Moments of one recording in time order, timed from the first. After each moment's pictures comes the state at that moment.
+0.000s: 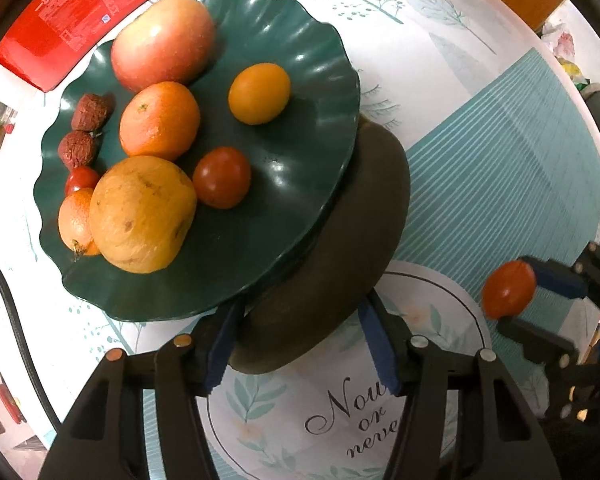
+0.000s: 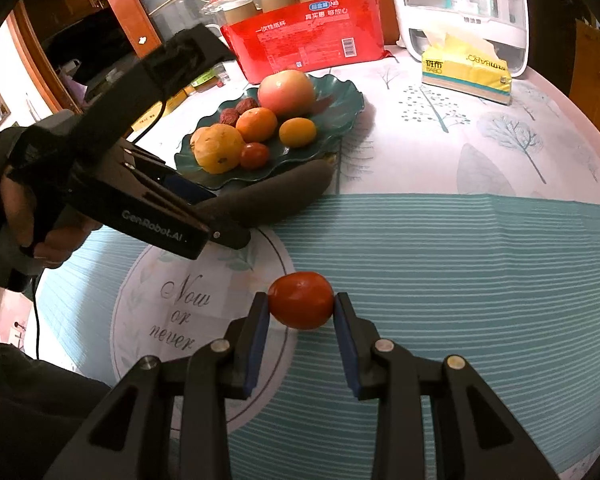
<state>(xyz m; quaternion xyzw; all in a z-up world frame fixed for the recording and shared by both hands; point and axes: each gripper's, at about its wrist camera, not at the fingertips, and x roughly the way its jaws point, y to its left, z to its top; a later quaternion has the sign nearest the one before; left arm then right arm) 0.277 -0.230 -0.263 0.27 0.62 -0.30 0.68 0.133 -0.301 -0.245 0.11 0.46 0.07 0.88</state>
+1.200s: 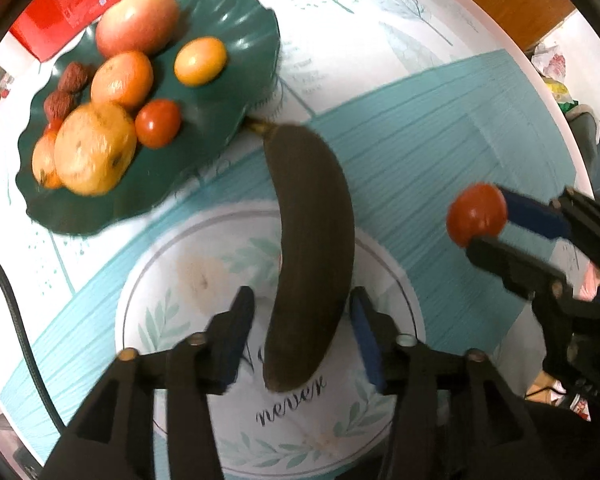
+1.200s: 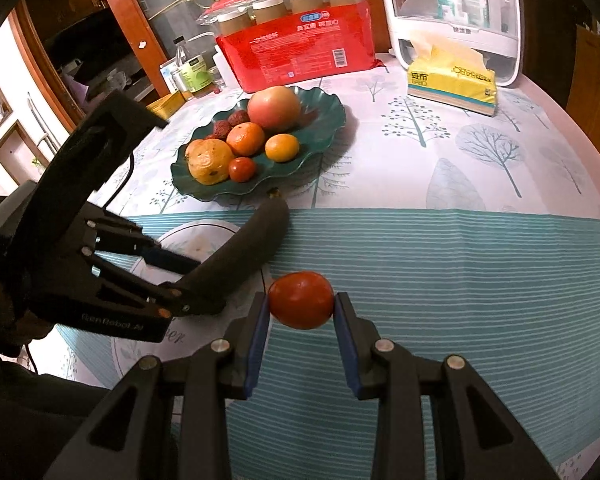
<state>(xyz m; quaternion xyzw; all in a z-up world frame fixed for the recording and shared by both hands) 0.207 -0.245 -0.258 0.21 0.63 -0.31 0.68 0.127 -0.321 -0.229 0.11 0.46 0.06 0.88</state>
